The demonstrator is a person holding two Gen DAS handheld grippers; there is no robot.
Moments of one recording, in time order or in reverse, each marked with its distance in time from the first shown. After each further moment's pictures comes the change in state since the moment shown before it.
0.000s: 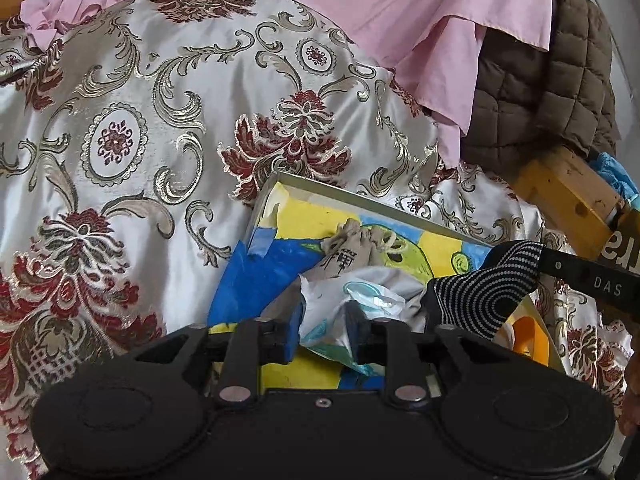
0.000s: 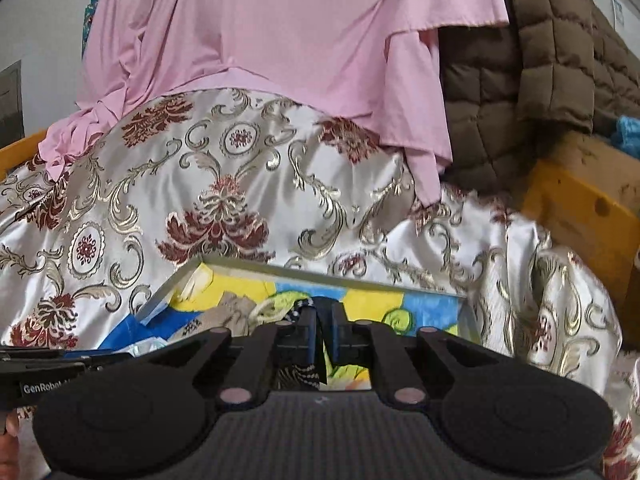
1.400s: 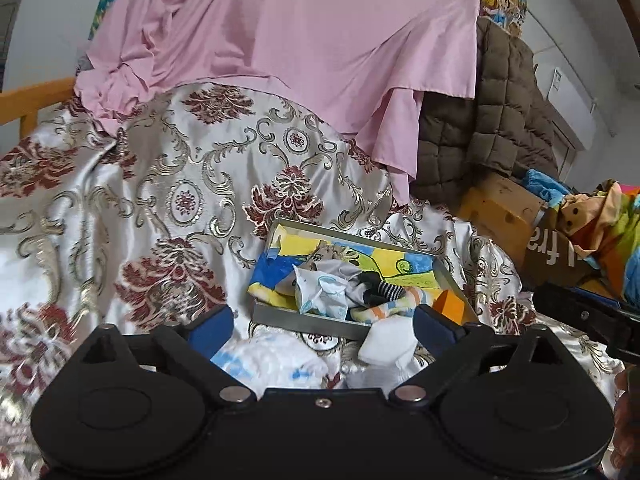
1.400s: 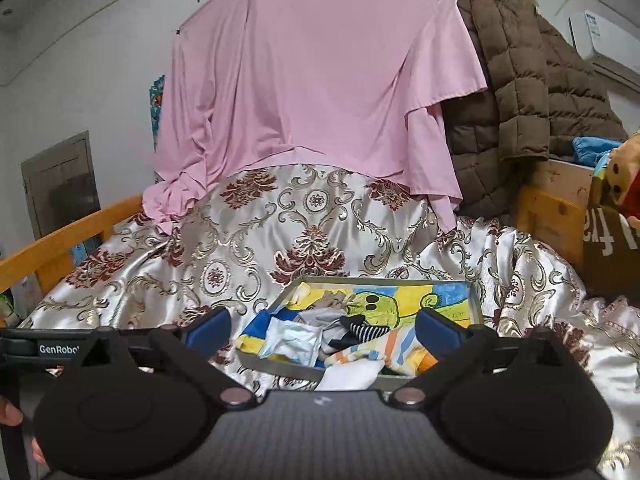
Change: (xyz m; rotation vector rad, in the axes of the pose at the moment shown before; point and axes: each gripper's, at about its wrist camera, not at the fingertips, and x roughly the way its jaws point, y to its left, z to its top) left arm -0.228 -0.027 -0.072 0.080 -0.181 0.004; right arm -0.235 0.027 -0.066 0.084 -0.195 0.153
